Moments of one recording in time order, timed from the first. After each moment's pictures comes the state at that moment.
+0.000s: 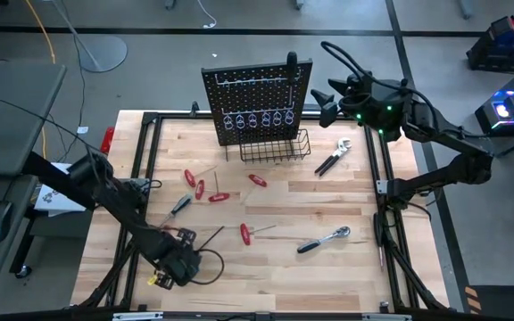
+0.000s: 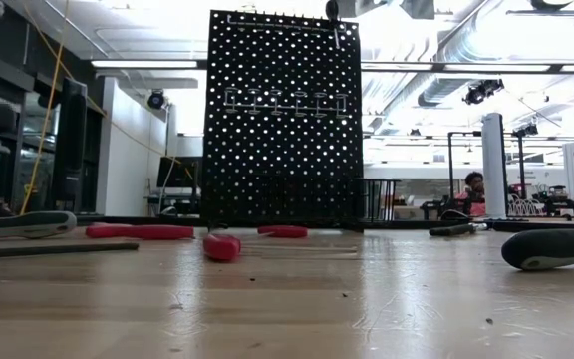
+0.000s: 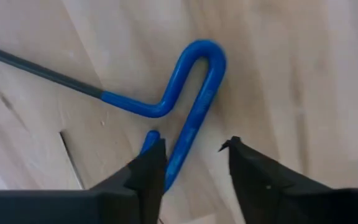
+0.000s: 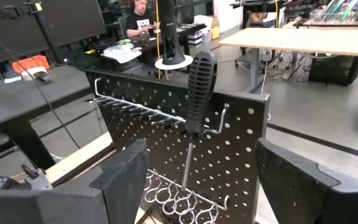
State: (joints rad) left arm -0.80 1.66 0.95 -0.76 0.01 -0.44; right arm -0.18 1.20 1.57 -0.60 0.59 0.28
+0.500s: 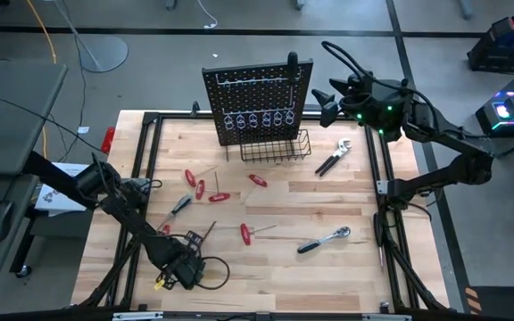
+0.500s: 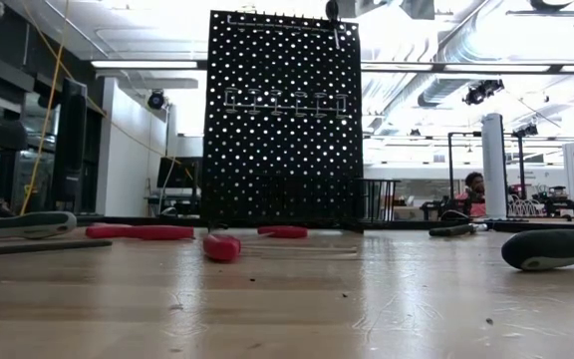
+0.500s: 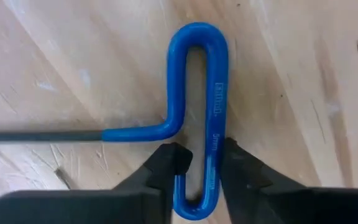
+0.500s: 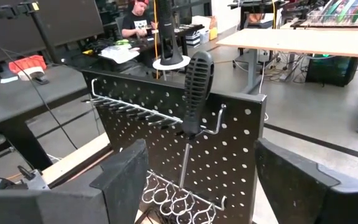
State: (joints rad) left arm -0.80 1.82 0.96 -0.74 0.03 -0.28; right arm -0.18 1.20 1.57 -0.60 0.59 0.28
